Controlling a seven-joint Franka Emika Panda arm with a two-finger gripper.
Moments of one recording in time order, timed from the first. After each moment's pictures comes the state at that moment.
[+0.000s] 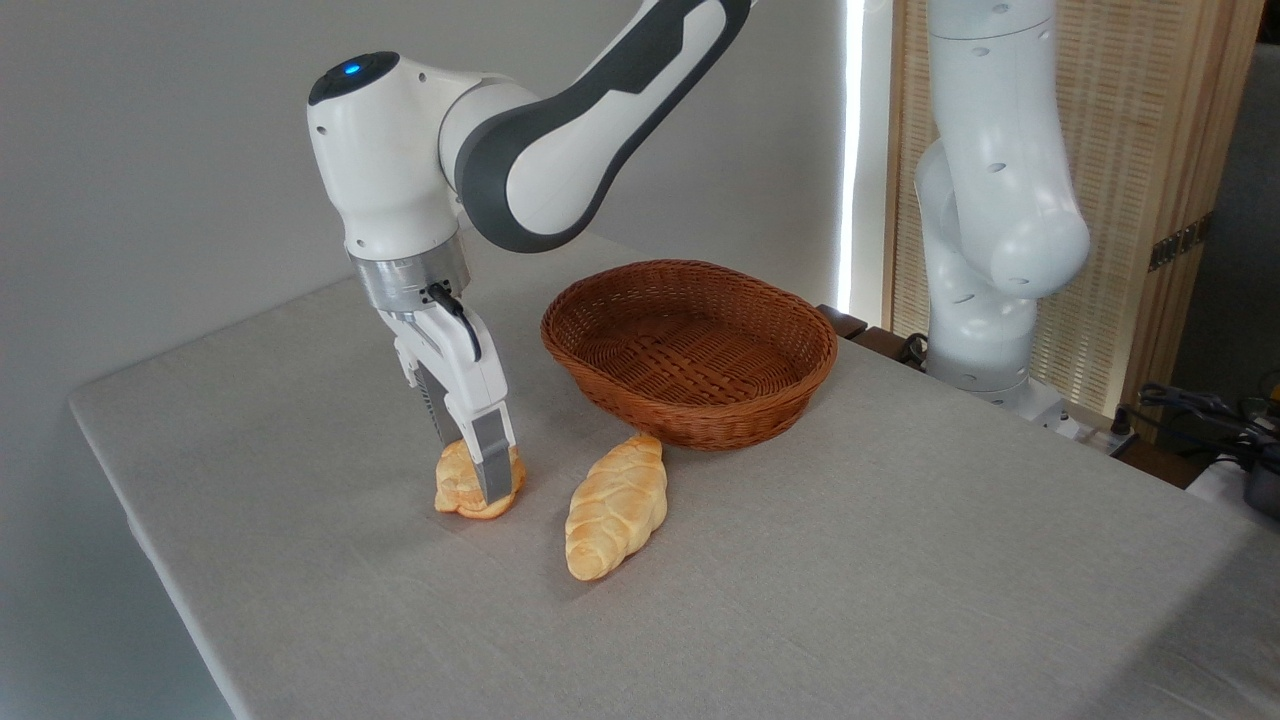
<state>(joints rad) -0.59 0.12 0.31 -1.95 -0.08 2.06 0.63</state>
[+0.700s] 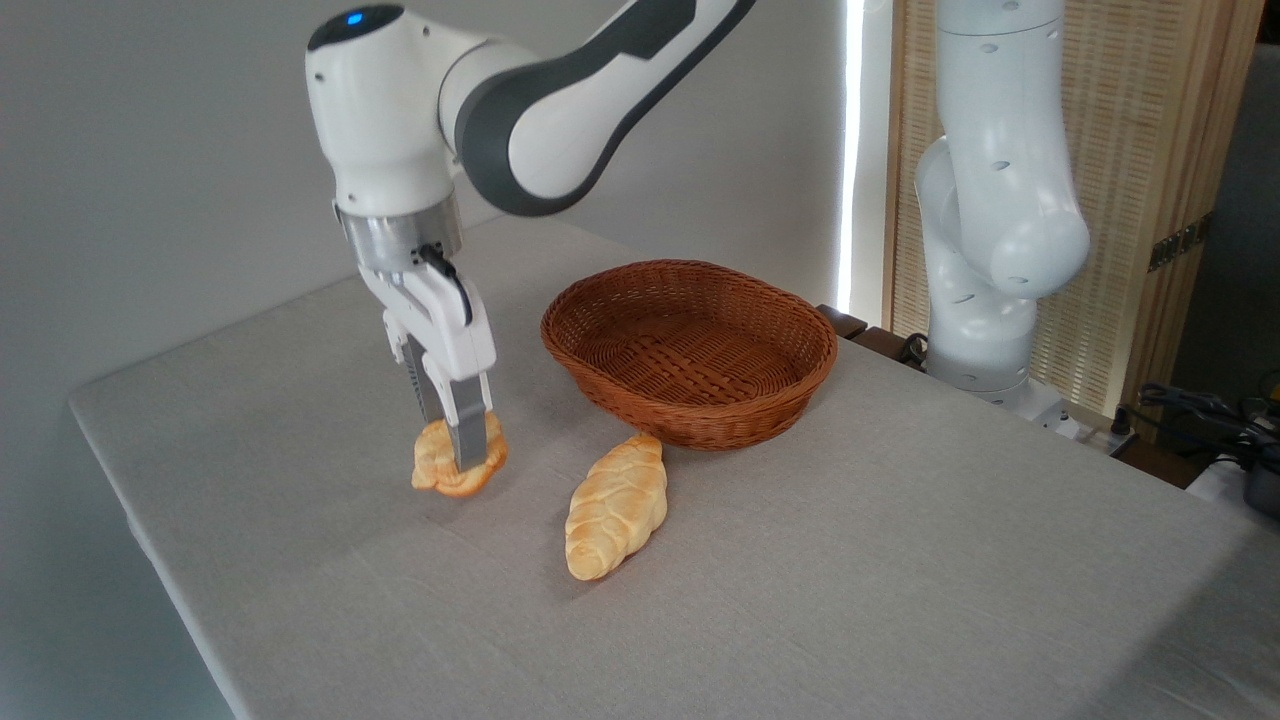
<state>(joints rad) -0.59 0.07 0.31 -1.93 -0.08 2.05 0.63</state>
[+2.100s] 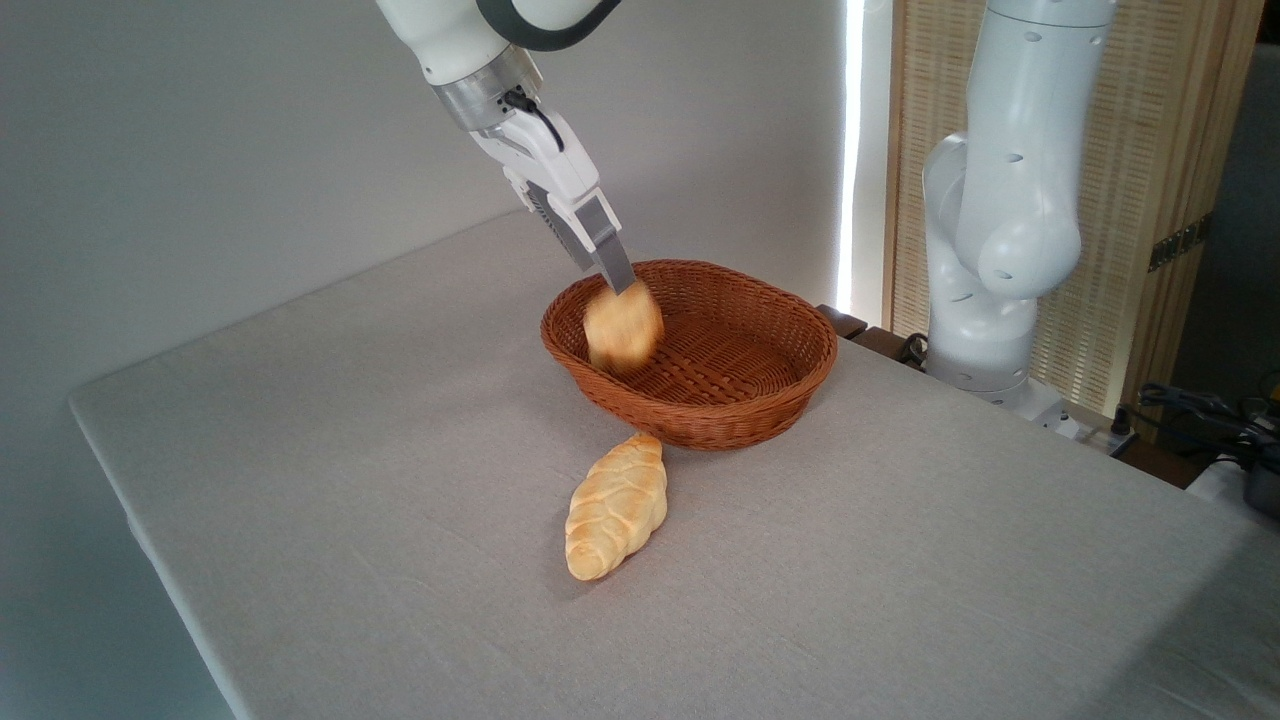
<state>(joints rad) -0.69 -0.15 0.17 -1.96 -0.08 1.47 0.42</state>
